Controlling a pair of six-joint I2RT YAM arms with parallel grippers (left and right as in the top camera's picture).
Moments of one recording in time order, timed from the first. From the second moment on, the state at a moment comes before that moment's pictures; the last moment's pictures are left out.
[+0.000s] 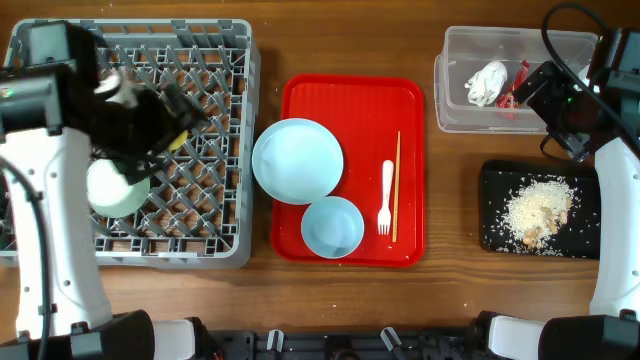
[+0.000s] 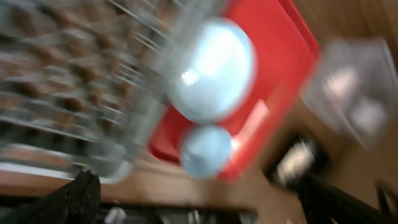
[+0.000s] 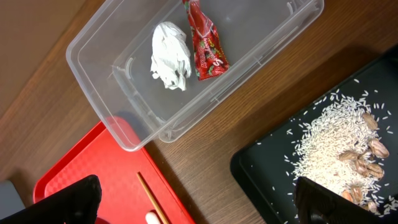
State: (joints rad) left arm 0.09 1.55 1.80 -1.61 0.47 -0.45; right arm -0.22 1.48 1.49 -1.04 -0.01 0.57
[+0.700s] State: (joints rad) left arm -1.16 1.87 1.44 -1.13 -0.12 -0.77; right arm -0.22 1.48 1.49 -1.04 -0.01 0.57
